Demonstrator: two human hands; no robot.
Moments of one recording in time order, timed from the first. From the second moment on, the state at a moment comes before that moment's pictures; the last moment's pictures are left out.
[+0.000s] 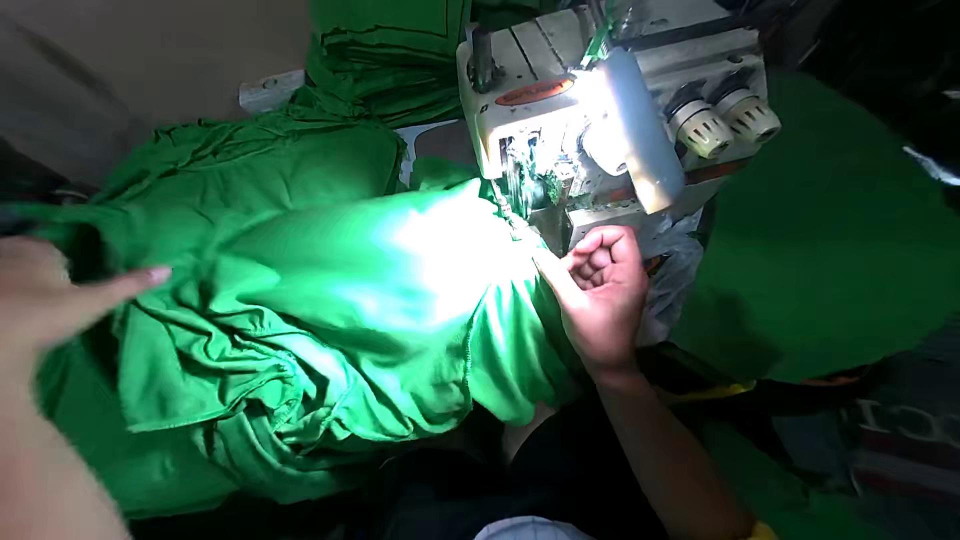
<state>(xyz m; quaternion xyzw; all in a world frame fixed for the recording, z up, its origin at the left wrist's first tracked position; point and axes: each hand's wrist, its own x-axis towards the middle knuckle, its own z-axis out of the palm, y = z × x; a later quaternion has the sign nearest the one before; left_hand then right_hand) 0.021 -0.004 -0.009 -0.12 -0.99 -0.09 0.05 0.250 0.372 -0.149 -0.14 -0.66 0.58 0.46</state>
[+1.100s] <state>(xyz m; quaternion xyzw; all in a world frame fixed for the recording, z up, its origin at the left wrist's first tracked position) 0.255 0.139 -0.153 -0.17 -0.80 -0.53 0.22 0.295 0.355 -0.166 -0.17 -0.58 0.75 0.26</state>
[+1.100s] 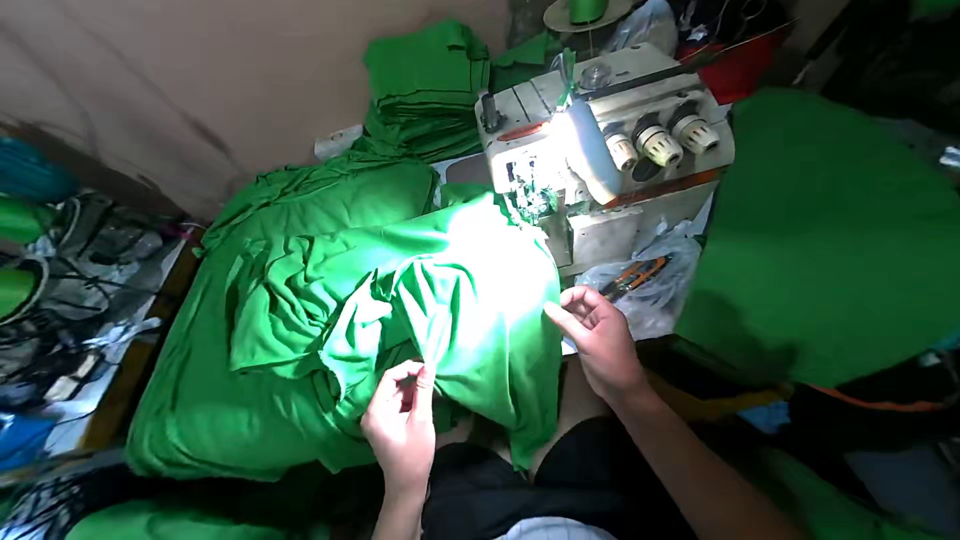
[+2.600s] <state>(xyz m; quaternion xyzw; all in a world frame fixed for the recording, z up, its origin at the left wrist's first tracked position) 0.250 0.136 -0.125 0.05 -0.68 -0.72 -0.10 0.303 0.355 -0.181 -0.16 -0.62 0.70 0.34</state>
